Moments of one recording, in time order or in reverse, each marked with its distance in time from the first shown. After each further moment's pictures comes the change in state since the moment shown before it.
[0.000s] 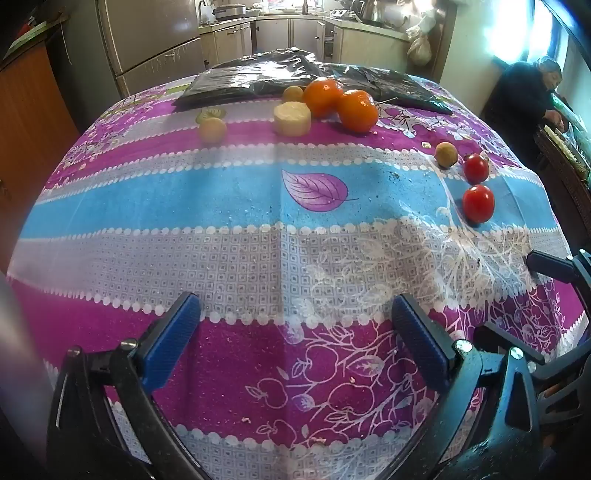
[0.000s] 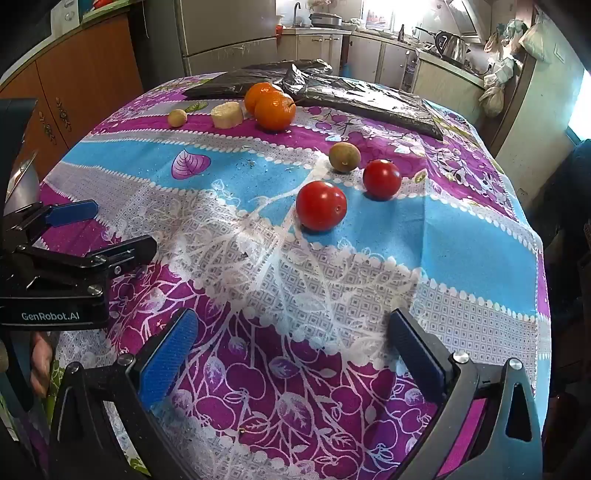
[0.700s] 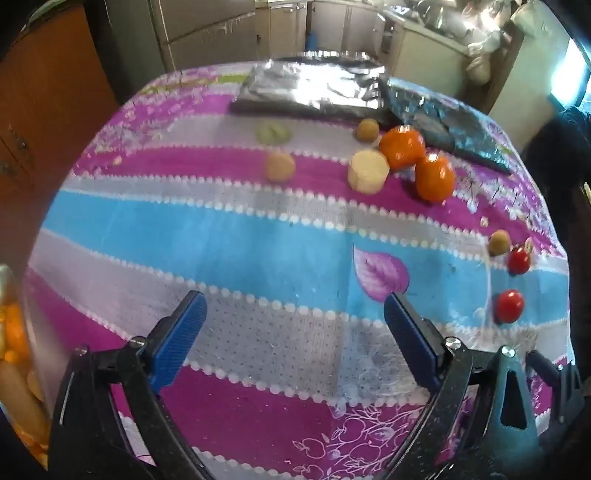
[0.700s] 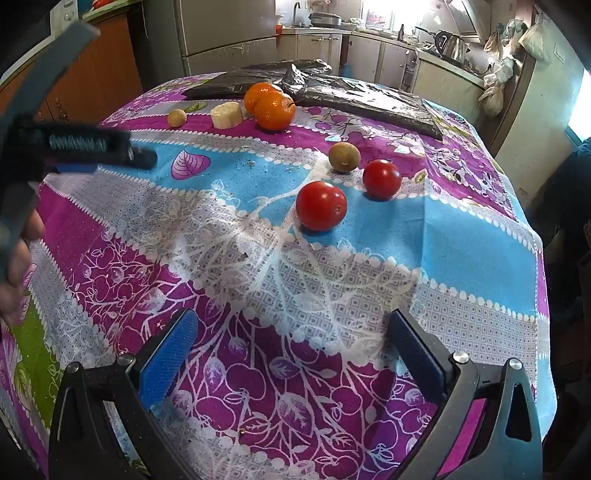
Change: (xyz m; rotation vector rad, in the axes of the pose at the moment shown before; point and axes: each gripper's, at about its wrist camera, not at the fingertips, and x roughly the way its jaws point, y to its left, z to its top) left arm 0.019 0.031 0.051 -0.182 0.108 0.090; right arm 0.000 0.000 0.000 0.000 0.002 0.002
